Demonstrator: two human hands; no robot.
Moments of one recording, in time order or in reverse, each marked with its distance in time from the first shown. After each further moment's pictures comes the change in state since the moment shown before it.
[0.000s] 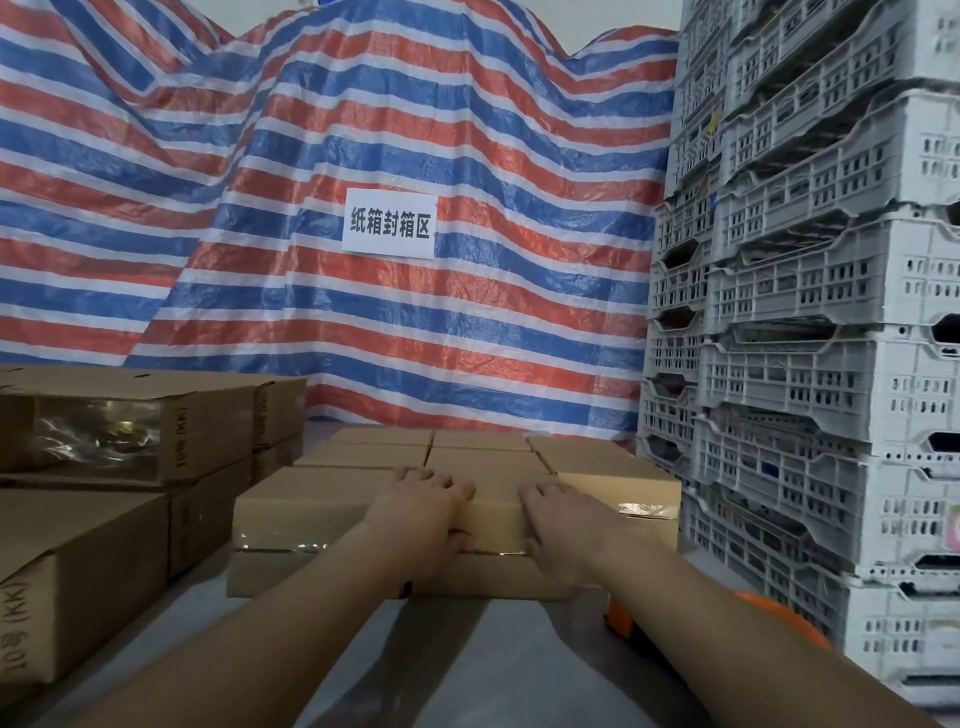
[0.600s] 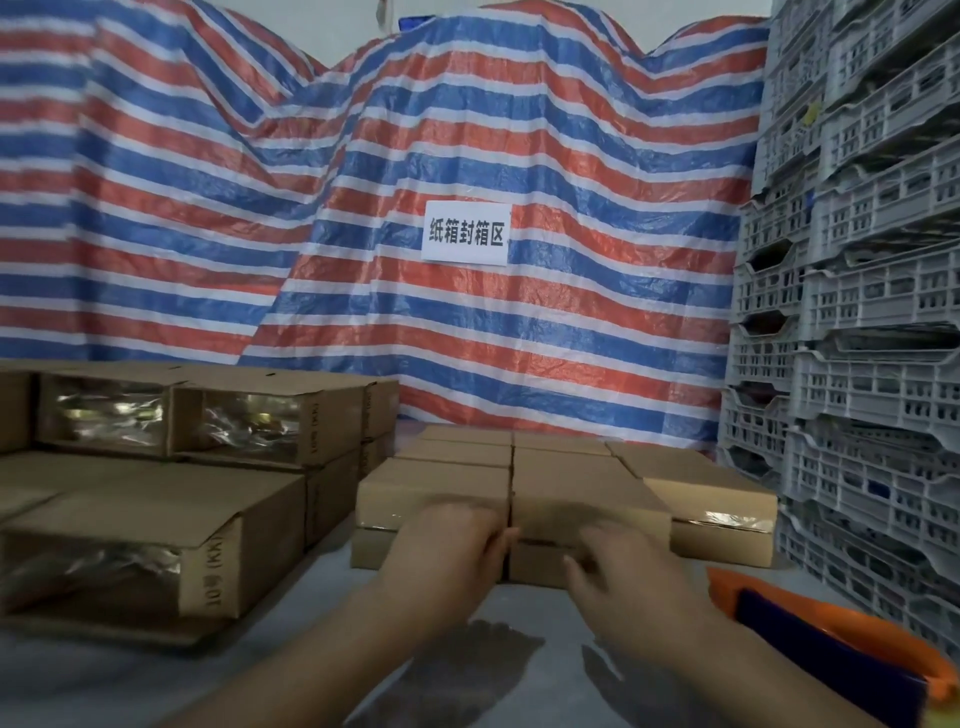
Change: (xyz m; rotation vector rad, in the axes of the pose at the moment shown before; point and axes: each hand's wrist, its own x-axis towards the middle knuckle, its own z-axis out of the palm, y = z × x) left_hand -0.111 -0.018 -0.009 -0.298 0.331 -0.077; right_hand -0.058 -0.068 0.008 0.315 0.389 -0.098
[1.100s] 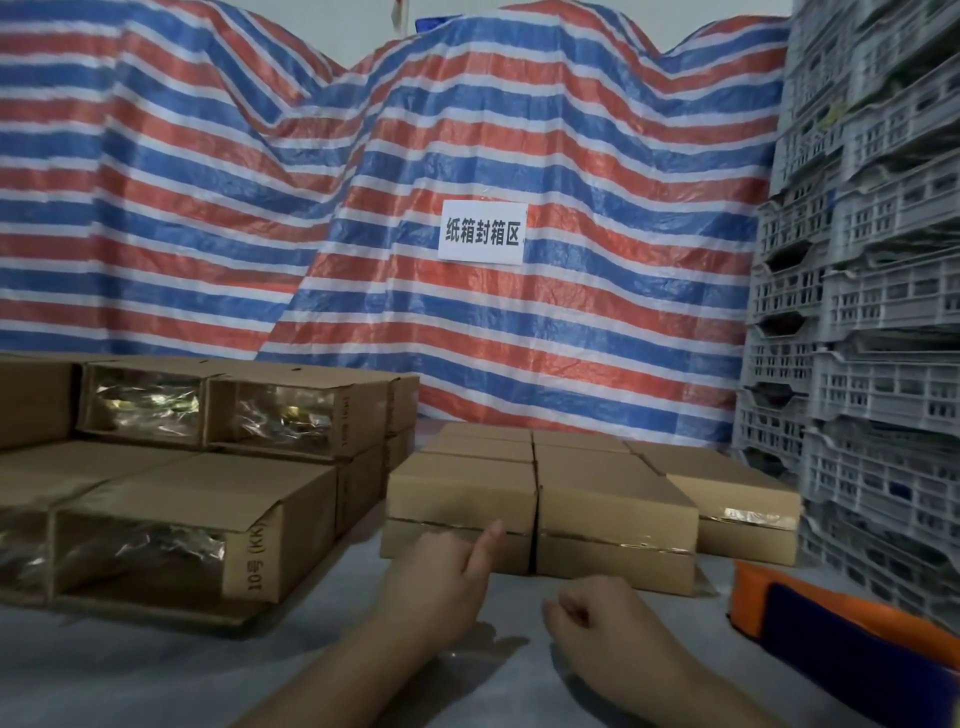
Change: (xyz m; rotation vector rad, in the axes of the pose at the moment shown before) left_hand -0.029 -0.029 0.025 -0.364 -0.025 -0.391; right_hand -0.016 -0.032 0.046 0.382 -0.163 0.055
